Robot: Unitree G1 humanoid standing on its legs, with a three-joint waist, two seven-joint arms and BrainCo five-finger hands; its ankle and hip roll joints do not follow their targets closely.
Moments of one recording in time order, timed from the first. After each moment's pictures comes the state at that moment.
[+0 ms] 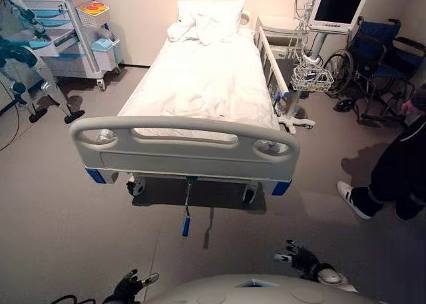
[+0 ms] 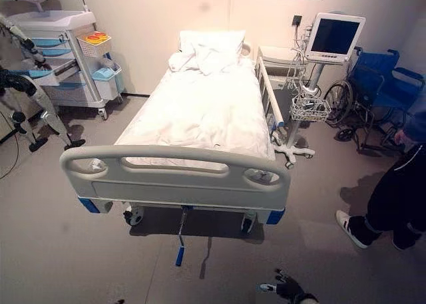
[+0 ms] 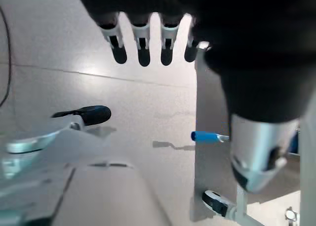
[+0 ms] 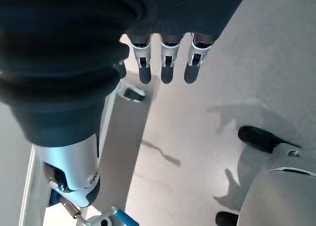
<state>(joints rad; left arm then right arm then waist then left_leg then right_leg) 0.11 0.29 -0.11 1.32 -0.21 -0.25 -0.06 0.00 -0.29 0.33 1.21 0.27 -0.21 0.14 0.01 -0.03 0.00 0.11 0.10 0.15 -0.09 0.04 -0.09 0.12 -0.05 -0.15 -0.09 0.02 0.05</state>
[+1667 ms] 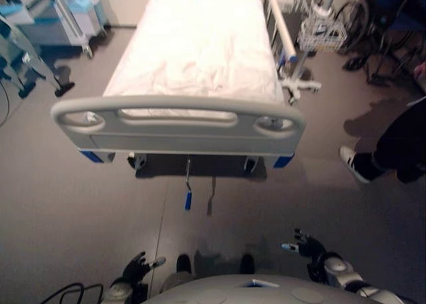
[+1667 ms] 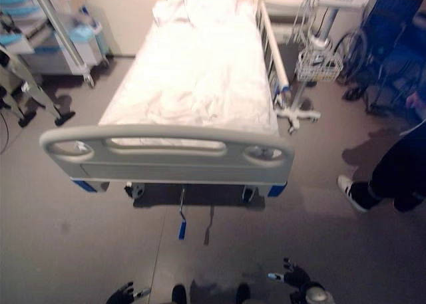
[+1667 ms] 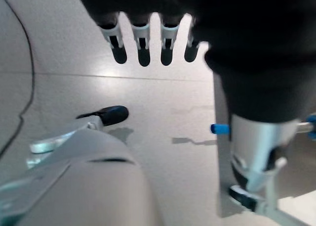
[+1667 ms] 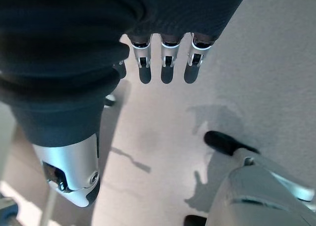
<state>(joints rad) -0.01 0.28 -0.15 1.28 -0.22 -0.24 -0.03 -0.10 -0.35 0.33 1.22 0.27 -0.21 0.11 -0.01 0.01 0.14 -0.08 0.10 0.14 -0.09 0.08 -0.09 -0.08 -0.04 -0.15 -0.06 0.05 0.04</state>
